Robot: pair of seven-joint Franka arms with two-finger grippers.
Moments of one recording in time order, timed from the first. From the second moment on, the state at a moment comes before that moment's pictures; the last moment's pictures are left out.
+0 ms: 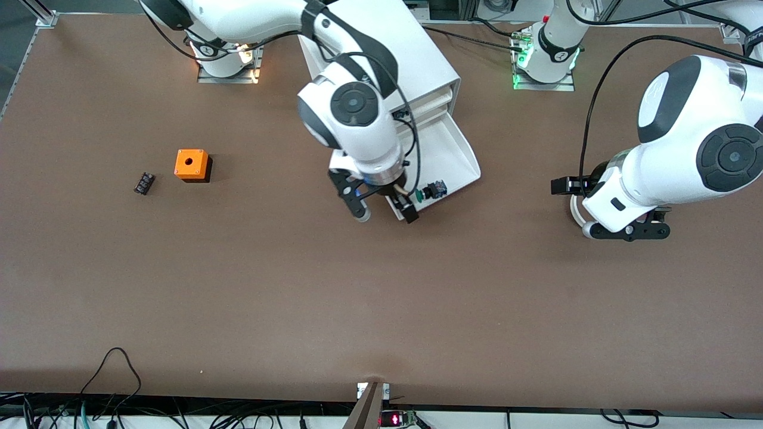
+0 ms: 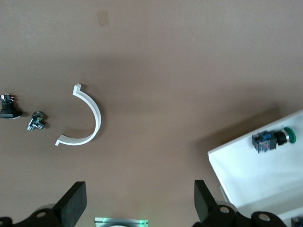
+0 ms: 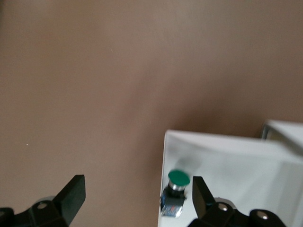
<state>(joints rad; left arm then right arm) -0.02 0.40 -0.22 -1.32 0.04 1.43 -0.29 0.56 0.79 0.27 -0.98 -0.10 1.94 1.73</state>
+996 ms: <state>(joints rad) -0.07 0.41 -0.36 -1.87 0.04 2.28 -0.88 0.13 0.57 0.26 -1.10 0.00 1.68 0.79</state>
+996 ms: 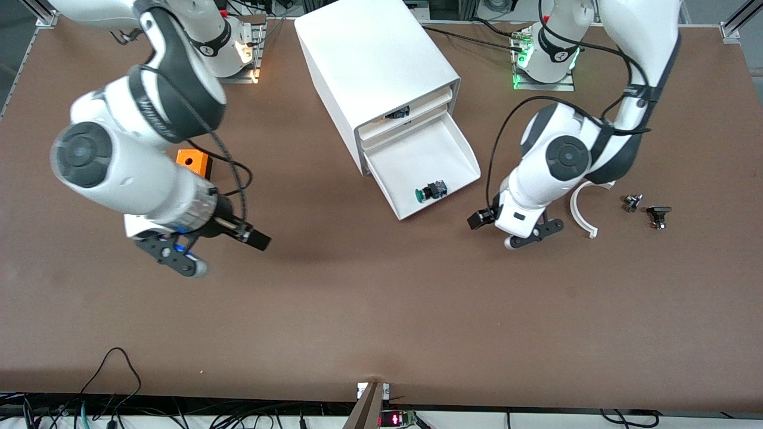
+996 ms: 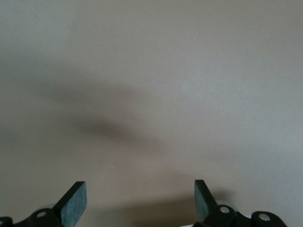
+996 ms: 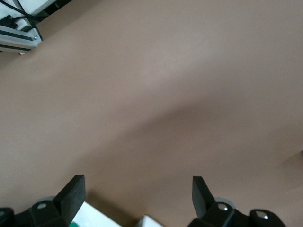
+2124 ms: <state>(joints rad) -0.22 0.49 -0.36 -2.01 0.04 2.45 -1.02 -0.03 0.23 0.17 -1.51 0.01 1.68 0.33</state>
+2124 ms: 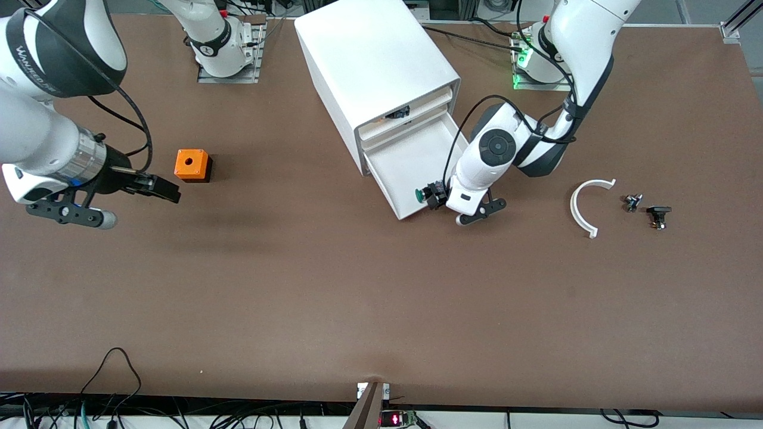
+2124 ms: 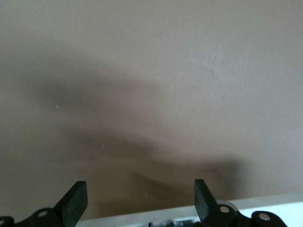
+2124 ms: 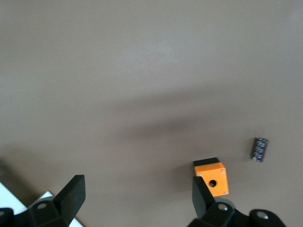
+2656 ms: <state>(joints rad) -0.25 0.48 -0.48 -2.07 0.04 2.45 -1.12 0.12 0.08 -0.04 -1.61 0.01 1.69 0.28</state>
